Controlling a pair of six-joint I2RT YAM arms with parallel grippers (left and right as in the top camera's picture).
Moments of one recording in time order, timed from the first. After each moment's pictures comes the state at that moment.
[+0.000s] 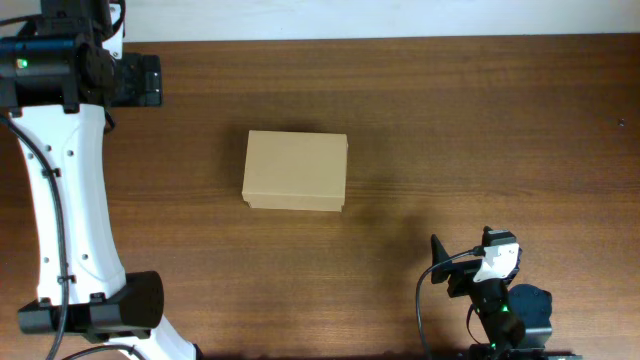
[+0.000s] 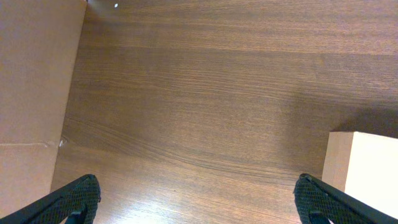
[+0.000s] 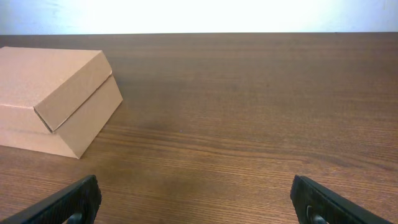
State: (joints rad) left arm 0.05 1.85 2.36 -1.50 -0.27 0.05; right arm 0.01 0.01 0.13 -0.43 -0.16 0.03
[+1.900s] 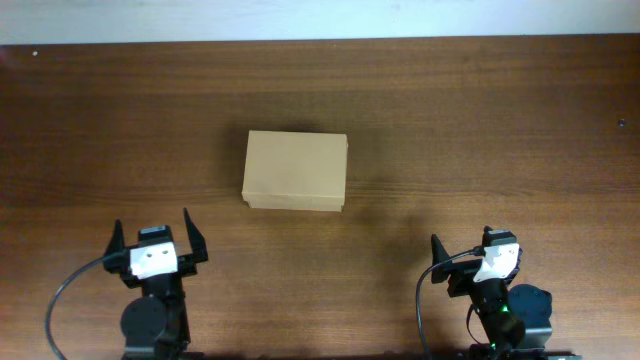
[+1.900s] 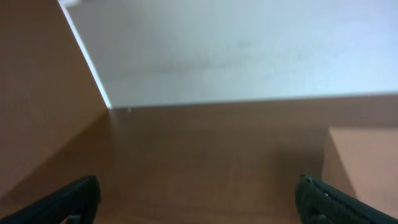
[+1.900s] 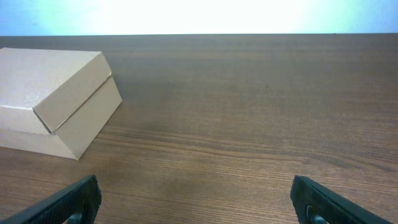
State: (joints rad) left arm -0.05 0.15 0.16 -0.06 -0.30 0.15; right arm 0.01 0.01 0.13 -0.42 -0.16 0.03
